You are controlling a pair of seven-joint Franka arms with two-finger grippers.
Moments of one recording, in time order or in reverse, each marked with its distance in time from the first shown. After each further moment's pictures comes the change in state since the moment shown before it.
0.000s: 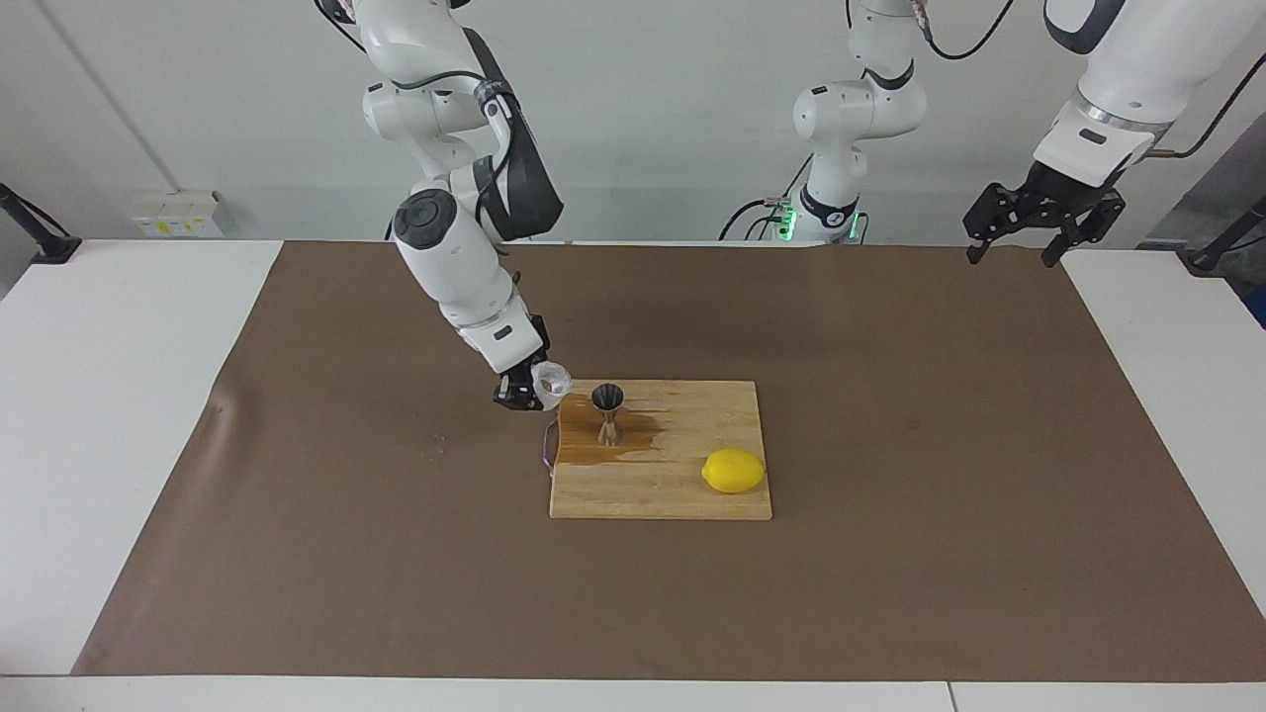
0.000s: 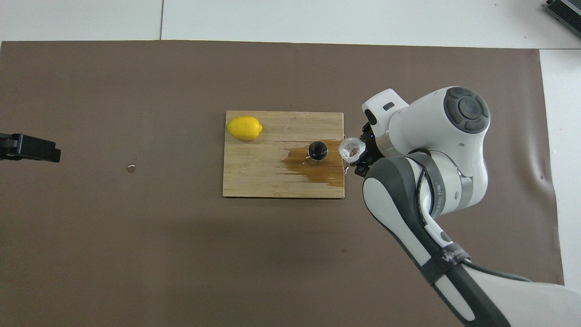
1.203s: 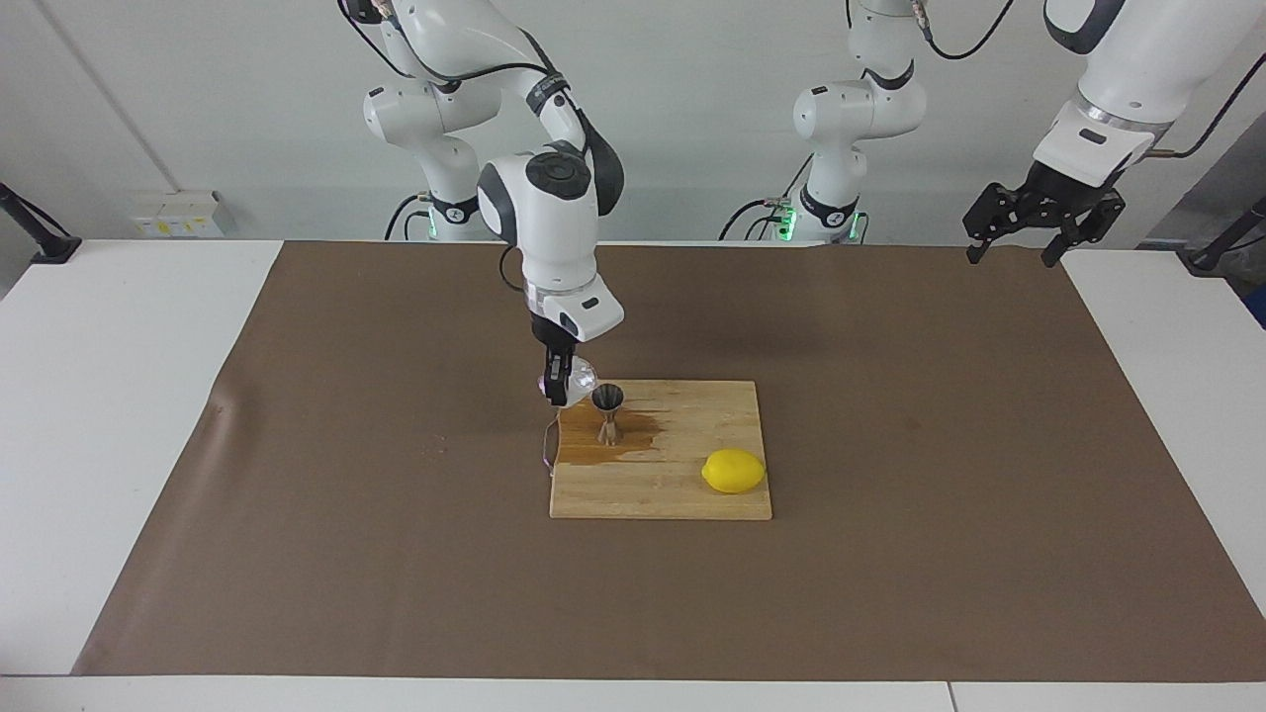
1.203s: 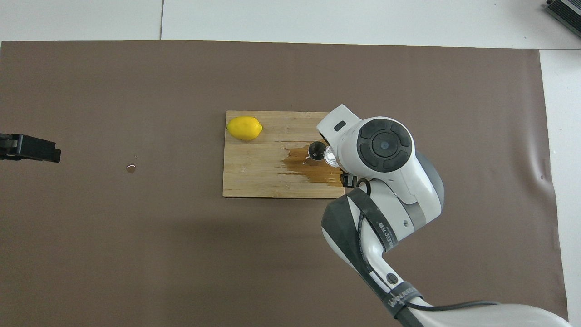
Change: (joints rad) left arm 0.000 0.000 0.000 0.000 0.000 0.000 0.000; right arm 0.133 -0.002 0.000 0.013 -0.396 0.004 0.185
